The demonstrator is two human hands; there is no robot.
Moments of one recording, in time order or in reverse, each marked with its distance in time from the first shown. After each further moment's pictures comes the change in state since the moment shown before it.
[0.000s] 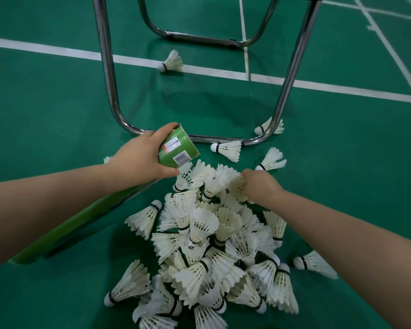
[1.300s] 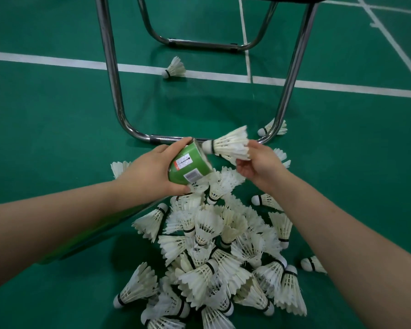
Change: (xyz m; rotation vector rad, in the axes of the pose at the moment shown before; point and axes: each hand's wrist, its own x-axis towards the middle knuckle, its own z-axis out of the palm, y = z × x) left_hand -0.024 0.014 0.002 -0.027 -0.049 0.070; right_hand -0.015 -0.033 -0.056 1.753 0.036 0.075
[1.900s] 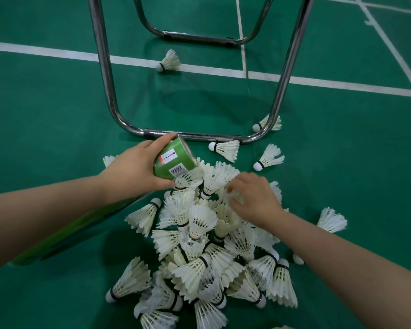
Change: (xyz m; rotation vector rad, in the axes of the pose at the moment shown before) left_hand -0.003 -0.011 0.001 0.009 -0.004 -0.043; right_hand -0.020 0.068 -0.039 -1.590 -0.087 -0.539
